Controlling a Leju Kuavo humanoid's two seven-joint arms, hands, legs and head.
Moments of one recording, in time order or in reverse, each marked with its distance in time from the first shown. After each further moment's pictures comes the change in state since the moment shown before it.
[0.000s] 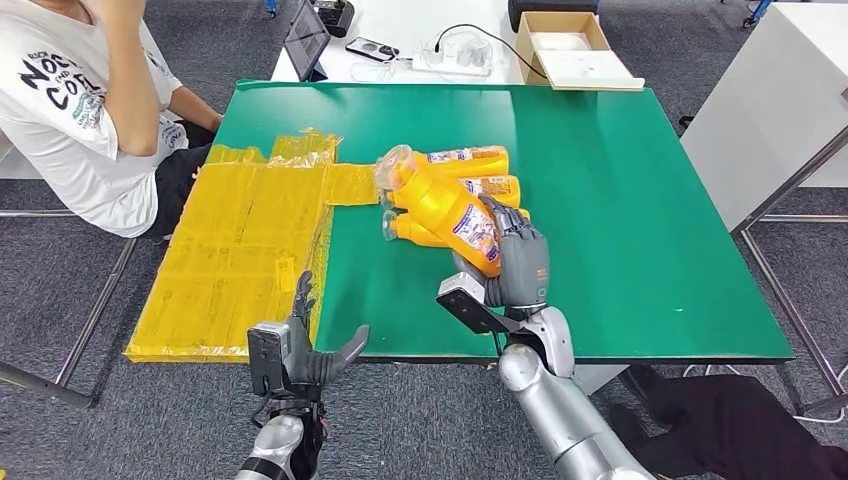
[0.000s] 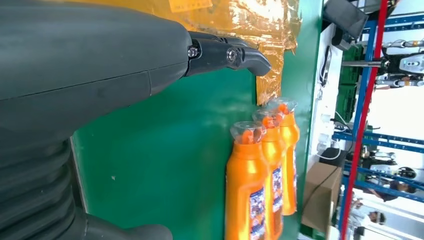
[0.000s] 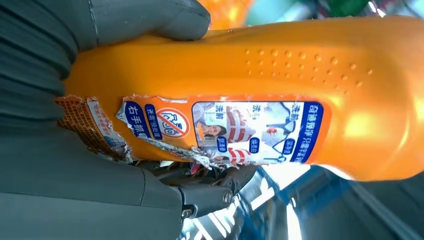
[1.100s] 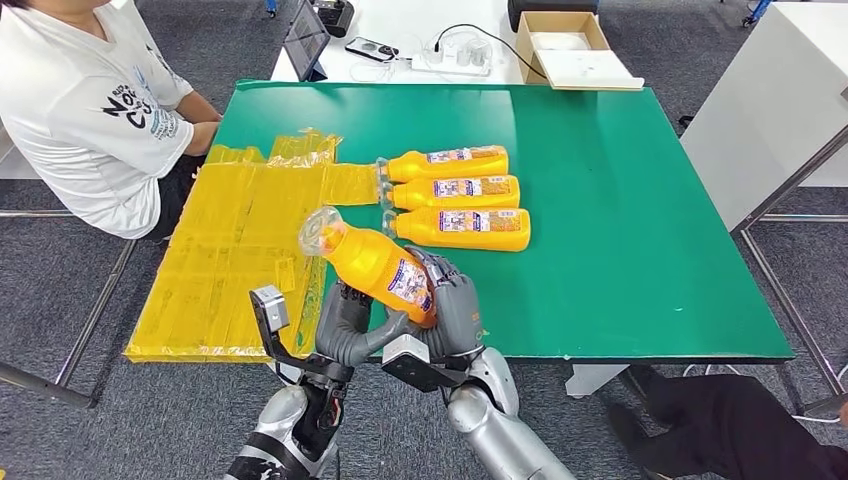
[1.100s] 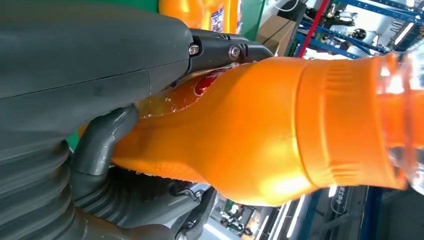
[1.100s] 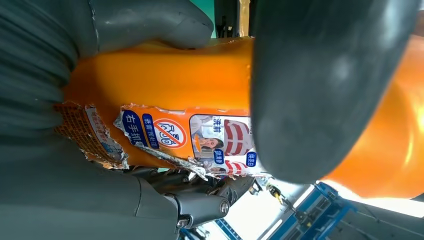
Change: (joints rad) left arm -0.065 0.005 -0.141 -0.105 0.299 -0.465 0.133; right arm 0.046 0.129 0.142 0.167 -0.146 0.061 -0.194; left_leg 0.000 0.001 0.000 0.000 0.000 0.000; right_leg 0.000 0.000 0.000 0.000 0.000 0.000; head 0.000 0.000
